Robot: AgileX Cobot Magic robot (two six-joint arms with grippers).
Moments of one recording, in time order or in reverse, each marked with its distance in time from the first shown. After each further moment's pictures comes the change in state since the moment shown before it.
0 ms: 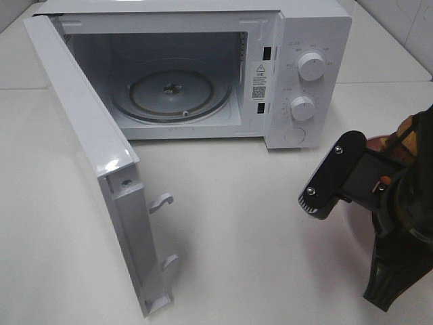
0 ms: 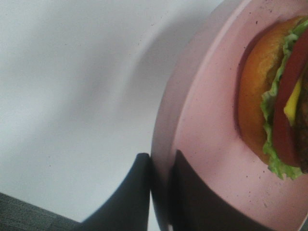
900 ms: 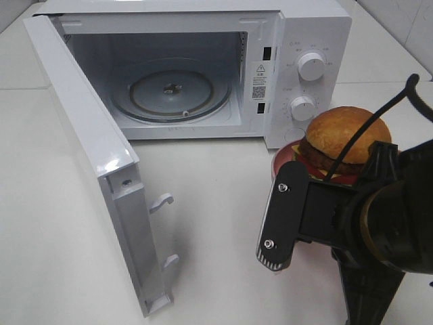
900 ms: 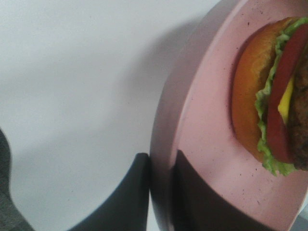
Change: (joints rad) left arm 0.000 0.000 0.000 0.000 0.000 0.000; right arm 0.156 0.000 0.000 -0.060 -0.147 -0.198
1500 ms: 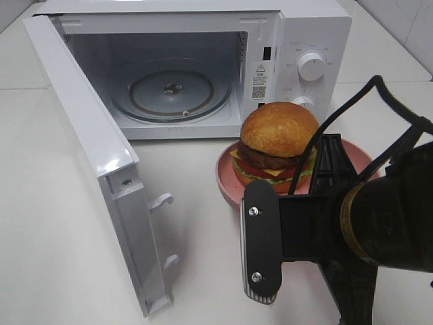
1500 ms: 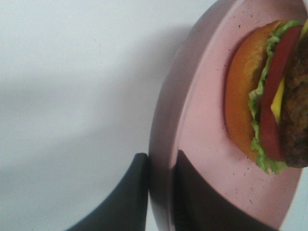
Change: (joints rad) left arm 0.000 0.000 0.000 0.000 0.000 0.000; right arm -0.001 0.000 0.001 -0.060 -0.181 -0.267
